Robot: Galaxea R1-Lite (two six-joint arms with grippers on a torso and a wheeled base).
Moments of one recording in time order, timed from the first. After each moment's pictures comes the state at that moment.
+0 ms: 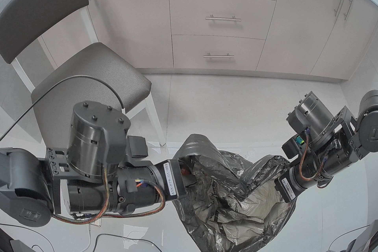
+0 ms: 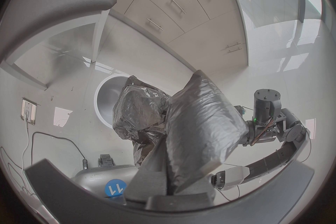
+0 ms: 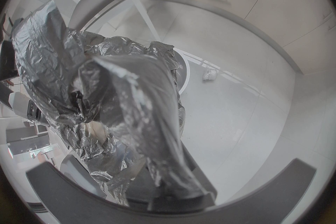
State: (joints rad) left arm -0.87 1.56 -0.77 -0.27 -0.08 -0.88; right arm 0.70 1.66 -1.11 0.58 -0.15 0.19
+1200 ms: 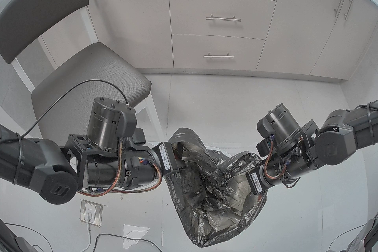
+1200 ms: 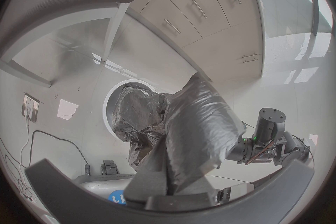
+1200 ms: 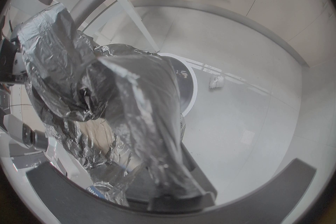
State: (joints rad) left arm -0.69 1.72 -0.80 -0.36 -0.18 -0.87; right arm 0.66 1.86 -1.06 0.26 -0.12 0.24
